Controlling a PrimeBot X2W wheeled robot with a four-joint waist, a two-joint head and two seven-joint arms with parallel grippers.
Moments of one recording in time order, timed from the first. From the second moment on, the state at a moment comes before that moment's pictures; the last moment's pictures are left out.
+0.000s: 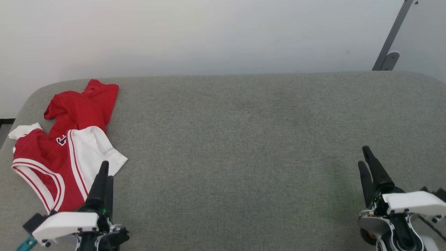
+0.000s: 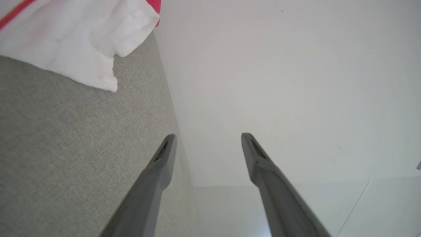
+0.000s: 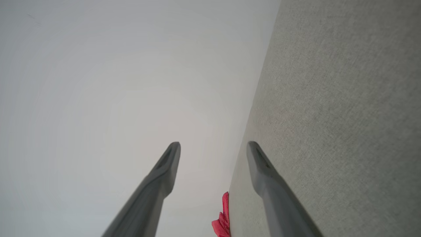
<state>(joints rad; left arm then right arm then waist) -0.09 0.07 0.10 0.29 -1.54 -0.12 0.07 -0.13 -0.08 -0.09 0.33 1.57 0.13 0.10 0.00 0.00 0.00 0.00</state>
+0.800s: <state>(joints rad) -0.14 0.13 0.08 0.31 -1.07 -0.11 -0.04 -0.27 -0.24 0.10 0.39 1.21 0.13 -0.04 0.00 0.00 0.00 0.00</state>
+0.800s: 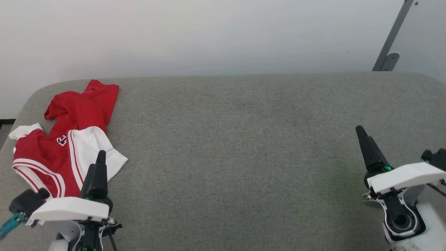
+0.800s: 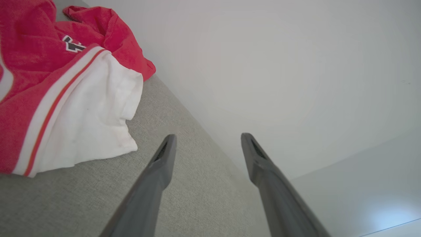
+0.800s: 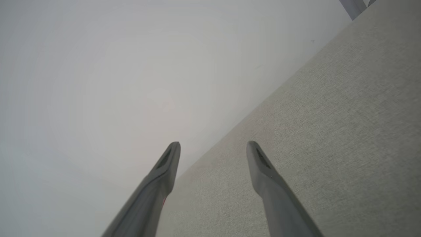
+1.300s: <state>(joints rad) -0.16 0.18 0.03 0.32 -0.73 -0.09 -0.09 -0.33 -0.29 0.12 0.48 0.91 0.13 -0.09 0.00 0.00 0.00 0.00</state>
